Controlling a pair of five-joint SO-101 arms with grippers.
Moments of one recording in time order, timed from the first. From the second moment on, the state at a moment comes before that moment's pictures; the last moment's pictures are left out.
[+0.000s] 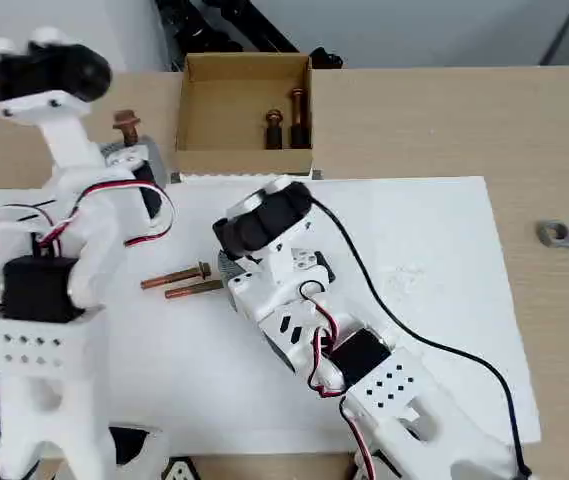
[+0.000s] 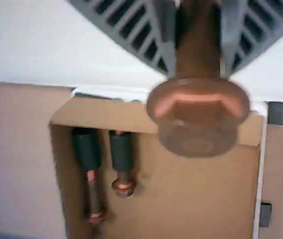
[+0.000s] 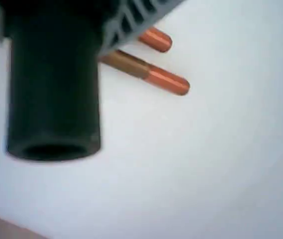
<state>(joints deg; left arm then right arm) 1.4 -34.9 7.6 70.6 20.8 -42.2 -46.6 60.5 22.1 -10.2</state>
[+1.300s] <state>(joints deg) 21.1 -58.7 32.7 49.7 25.6 -41.7 -67.8 63.9 25.4 -3.1</state>
